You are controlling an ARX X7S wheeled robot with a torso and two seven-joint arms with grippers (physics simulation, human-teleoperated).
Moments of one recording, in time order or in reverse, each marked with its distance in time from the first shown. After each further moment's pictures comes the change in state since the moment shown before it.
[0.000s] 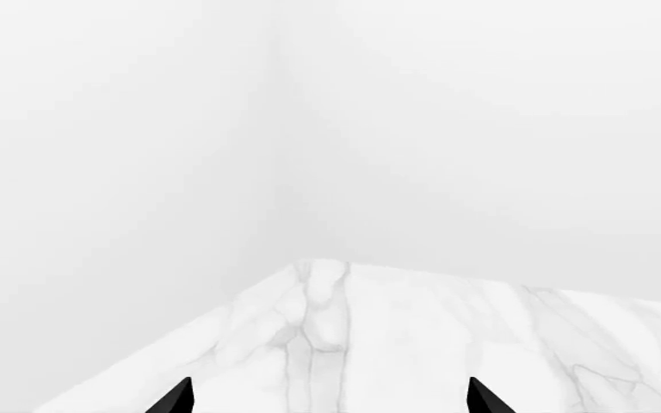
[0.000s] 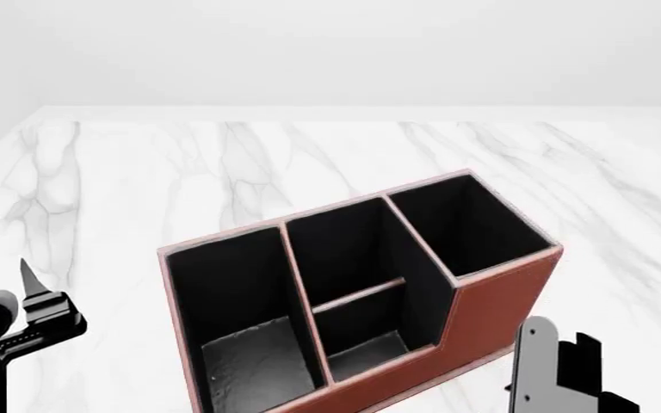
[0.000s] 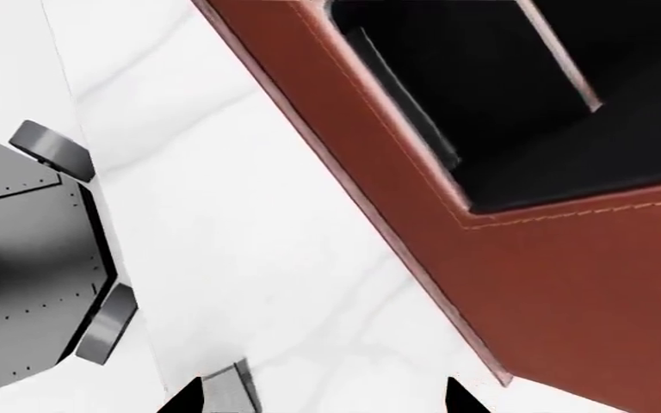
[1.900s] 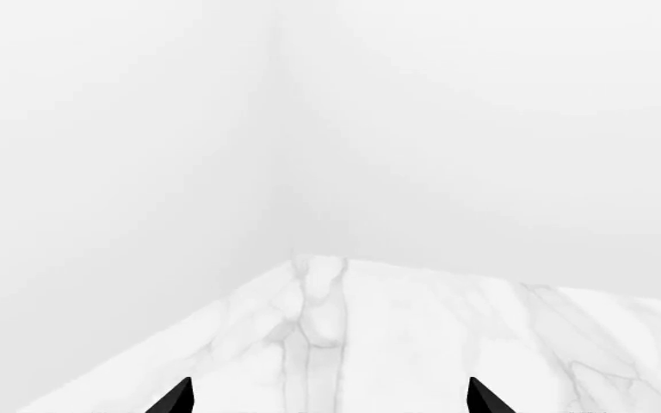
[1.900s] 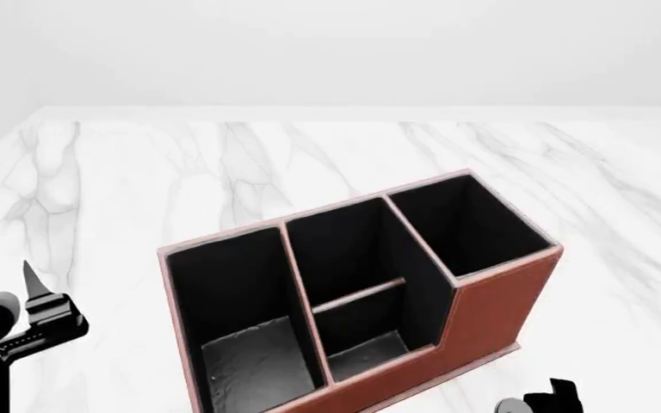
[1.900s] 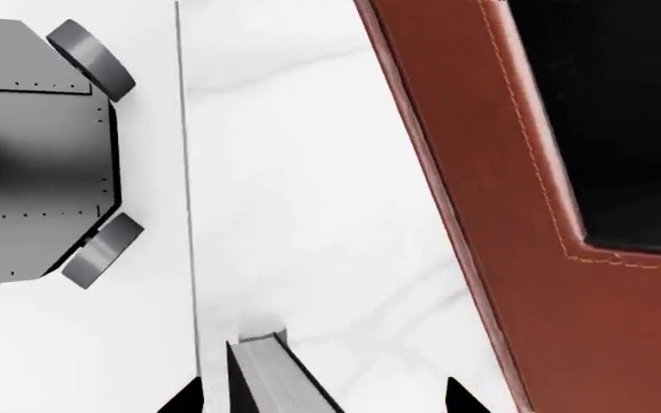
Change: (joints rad) left arm 0.013 -0.016 0.013 -0.031 -0.022 0.042 -0.020; right arm 0.034 0.155 -0.502 -0.008 -0.381 -0.356 0.002
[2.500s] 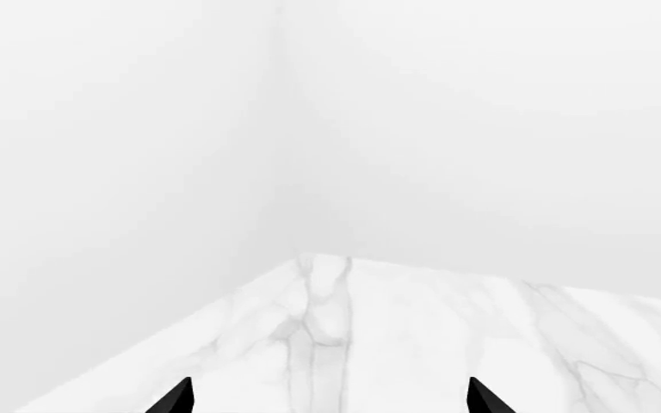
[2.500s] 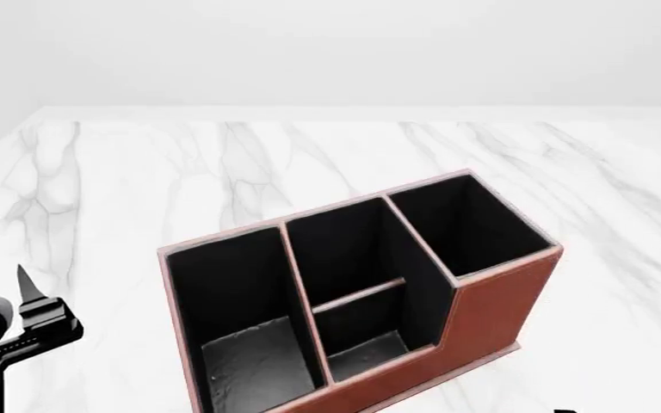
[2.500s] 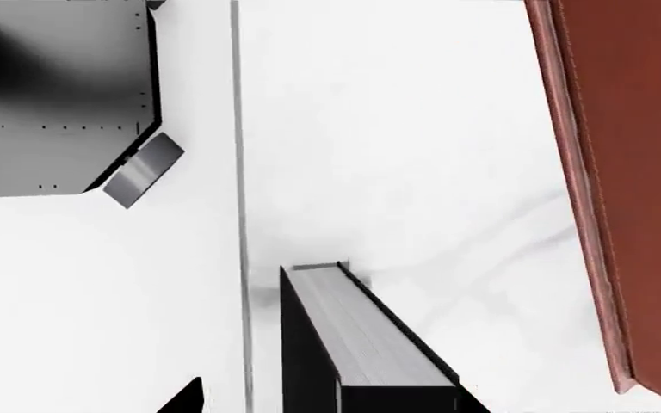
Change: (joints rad) left arm 0.023 -0.002 -0.015 -0.002 -0.011 0.021 -0.003; right arm -0.074 -0.042 -0.175 0.140 -0.255 -0.019 -0.074
